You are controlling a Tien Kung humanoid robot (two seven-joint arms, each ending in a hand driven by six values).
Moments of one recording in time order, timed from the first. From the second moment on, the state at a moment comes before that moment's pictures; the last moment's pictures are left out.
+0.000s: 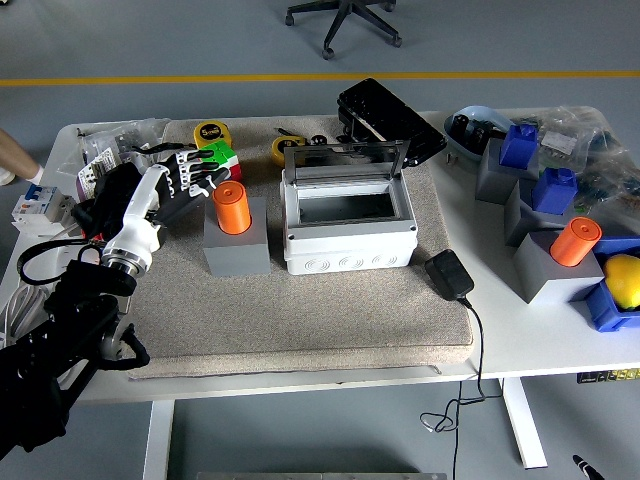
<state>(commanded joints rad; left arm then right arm) -0.36 0.23 -0.96 -1.17 0.96 0.28 -0.22 0.18 -0.21 0.23 0.29 0.34 -0.18 0.01</state>
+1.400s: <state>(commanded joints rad) -0.46 0.15 -0.82 -1.06 0.76 0.29 -0.30 0.18 -0.20 0.23 0.29 0.34 -0.18 0.01</state>
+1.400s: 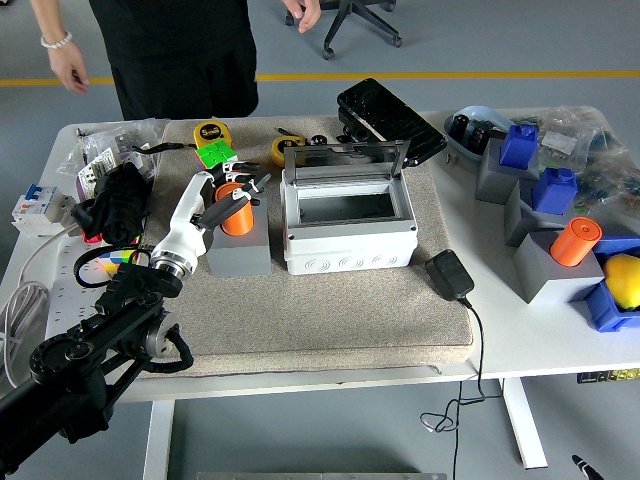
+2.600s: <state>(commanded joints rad) -0.53 0.12 -0.71 -0.95 0.71 0.31 -0.36 0.18 -0.20 0.23 0.29 0.35 -0.18 0.02</state>
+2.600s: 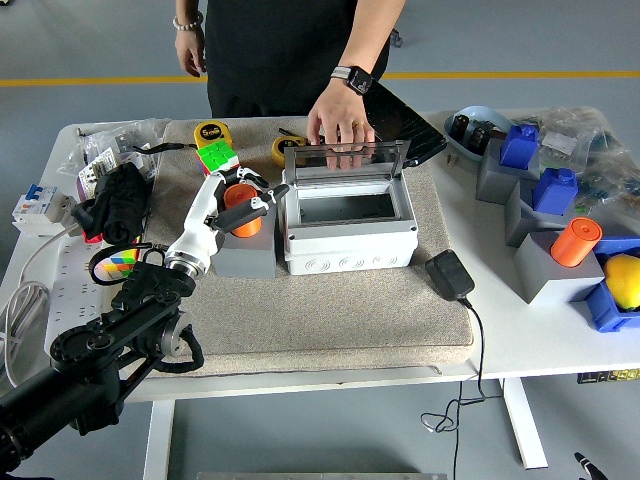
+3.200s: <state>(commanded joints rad) -0.53 0.12 -0.70 -0.96 0.70 0.31 -0.38 0.19 -0.20 0.24 0.29 0.35 -0.19 0.03</state>
